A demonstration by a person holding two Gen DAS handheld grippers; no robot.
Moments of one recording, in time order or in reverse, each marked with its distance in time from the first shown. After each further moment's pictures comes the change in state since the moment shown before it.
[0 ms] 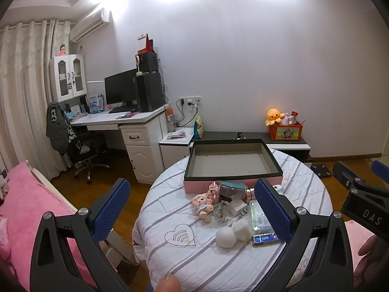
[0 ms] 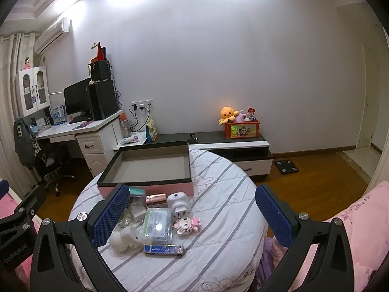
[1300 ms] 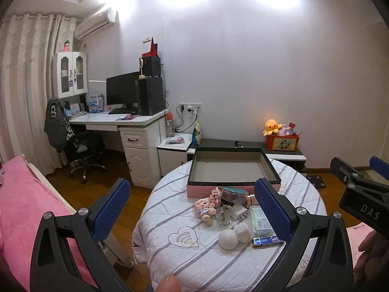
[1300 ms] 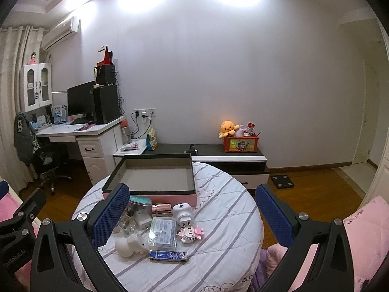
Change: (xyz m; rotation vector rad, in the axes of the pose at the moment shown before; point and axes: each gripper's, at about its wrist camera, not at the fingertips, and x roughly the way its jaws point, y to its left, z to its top) left arm -0.015 0.025 -0.001 -0.050 -0.040 -0.023; right arm -0.020 0.025 0.009 -0.055 -0.060 -0.008
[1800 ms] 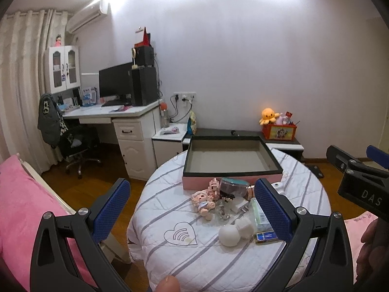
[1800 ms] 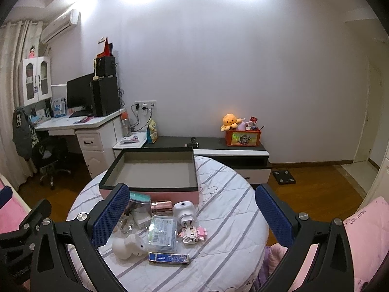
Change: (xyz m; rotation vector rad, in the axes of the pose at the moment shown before) left arm 0.038 0.005 -0.012 0.014 0.075 -0.042; right arm 0.030 0.010 -0.001 -0.023 0.050 -0.001
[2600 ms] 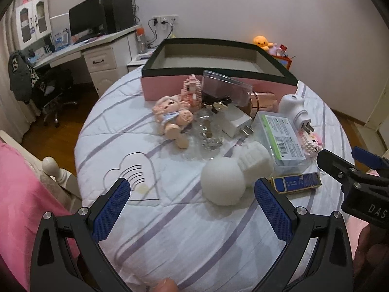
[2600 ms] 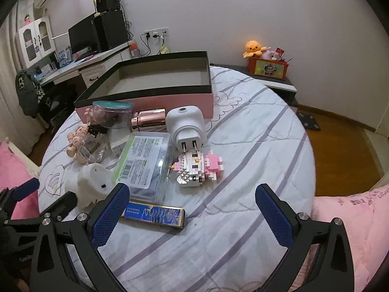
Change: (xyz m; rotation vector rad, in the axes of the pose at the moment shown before) left arm 0.133 -0.043 -0.095 0.019 0.434 -0.095; right arm 0.130 -0.022 -0.101 0.001 0.412 0.143
